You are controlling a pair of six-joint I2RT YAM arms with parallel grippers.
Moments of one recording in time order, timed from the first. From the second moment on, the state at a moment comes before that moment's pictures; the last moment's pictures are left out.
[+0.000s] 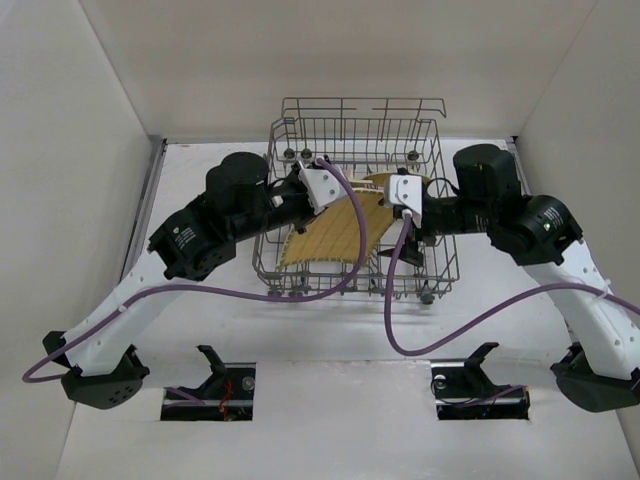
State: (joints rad) left arm -0.91 1.19 1.65 -0.65 0.14 0.44; right arm 0.67 1.21 1.69 -1.02 -0.58 -0.70
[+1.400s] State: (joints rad) left arm -1.08 1.11 1.65 -0.71 0.10 0.48; right arm 0.71 1.29 1.65 -0.94 -0.50 -0.71
